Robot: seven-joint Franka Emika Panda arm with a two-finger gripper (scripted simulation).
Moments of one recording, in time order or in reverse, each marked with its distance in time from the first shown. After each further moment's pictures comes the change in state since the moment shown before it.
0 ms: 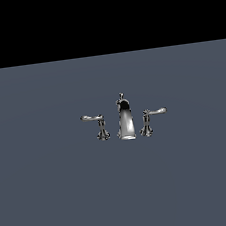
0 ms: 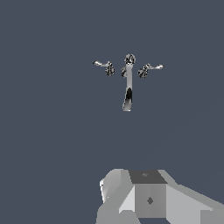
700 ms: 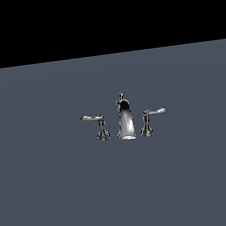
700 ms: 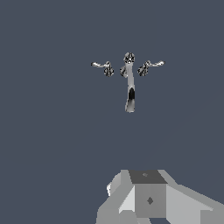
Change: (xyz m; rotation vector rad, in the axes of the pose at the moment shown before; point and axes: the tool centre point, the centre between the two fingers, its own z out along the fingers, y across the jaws) arm 0.007 -0.013 0.018 -0.001 0.001 0.074
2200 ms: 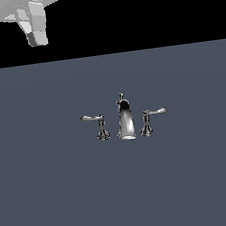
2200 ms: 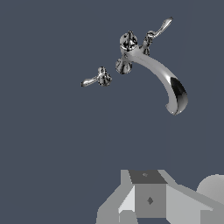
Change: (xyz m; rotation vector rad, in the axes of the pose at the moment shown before) arm 0.085 -0.091 0.152 -0.006 0.004 0.624
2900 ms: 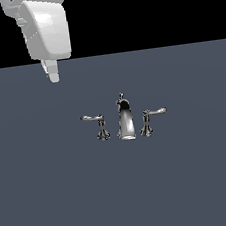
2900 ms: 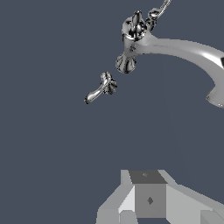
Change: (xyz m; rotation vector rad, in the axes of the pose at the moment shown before) arm 0.033 -0.049 0.069 0.000 0.001 0.283
